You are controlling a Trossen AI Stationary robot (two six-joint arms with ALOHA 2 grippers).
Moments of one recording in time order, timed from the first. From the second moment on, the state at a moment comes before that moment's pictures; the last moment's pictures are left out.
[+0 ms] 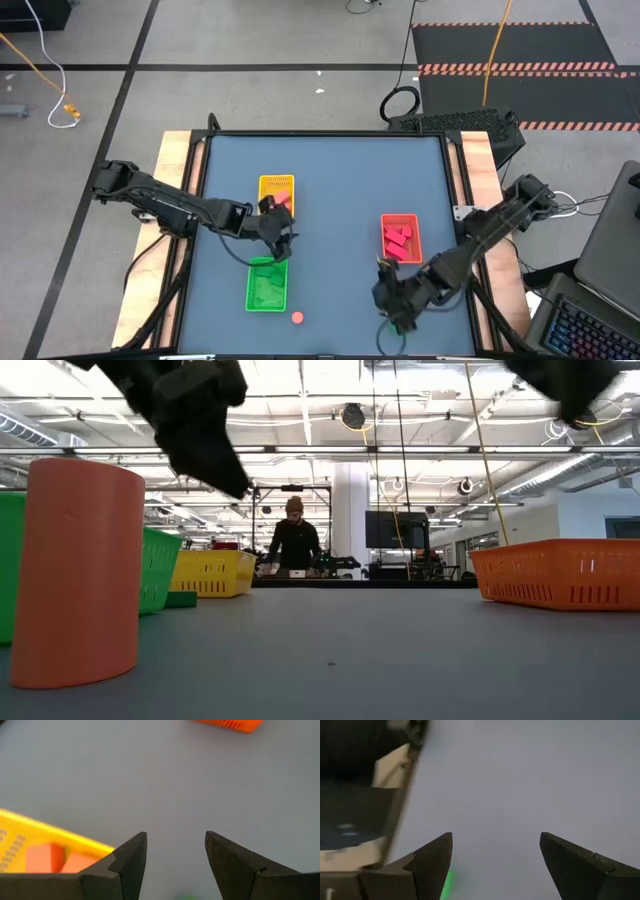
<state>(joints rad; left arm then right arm) -0.23 1.40 0.86 -0.31 -0.35 -0.44 0.69 1.55 1.13 -0.61 0.16 0.48</state>
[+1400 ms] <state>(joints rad) -0.14 1.40 0.87 -0.01 -0.35 -0.09 0.91 1.79 1.13 -0.64 0.13 0.80</state>
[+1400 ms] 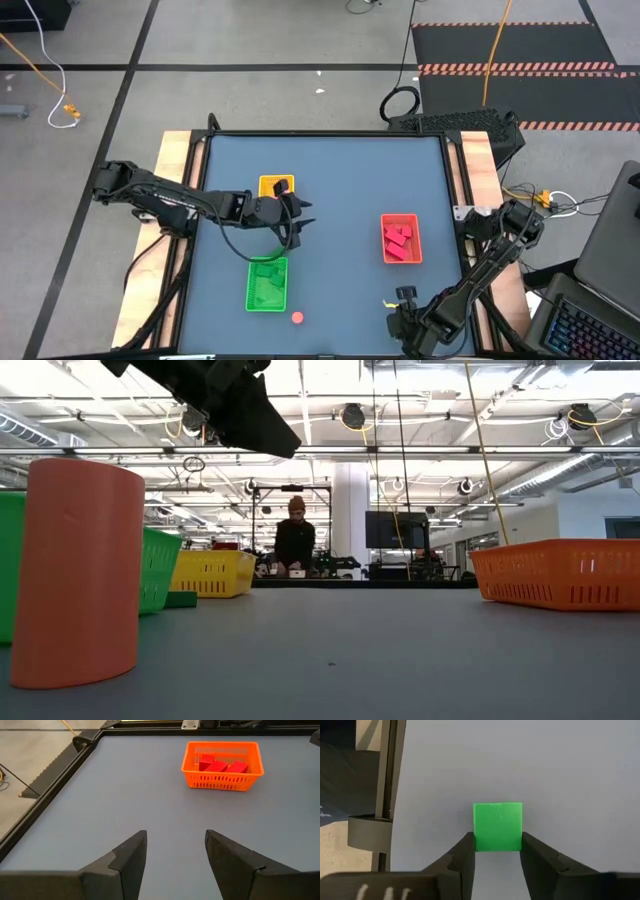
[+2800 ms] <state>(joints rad) -0.31 1.40 0.87 0.24 -0.41 0.44 0.54 1.51 1.13 -0.49 0.92 0.01</state>
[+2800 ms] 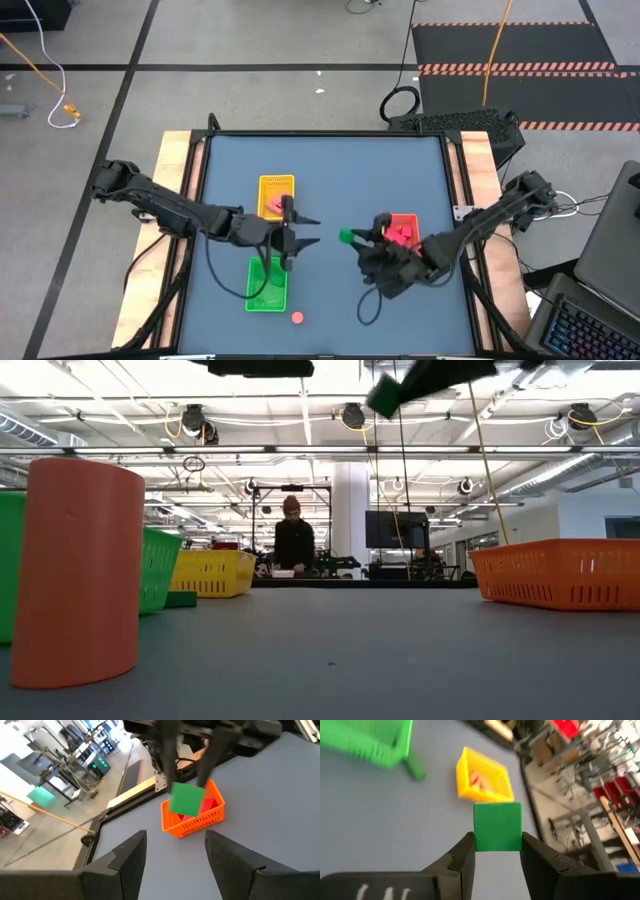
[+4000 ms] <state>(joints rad) -0.32 1.45 0.87 0.36 -0.46 0.50 0.44 1.51 1.11 -0.15 0.79 -0.26</state>
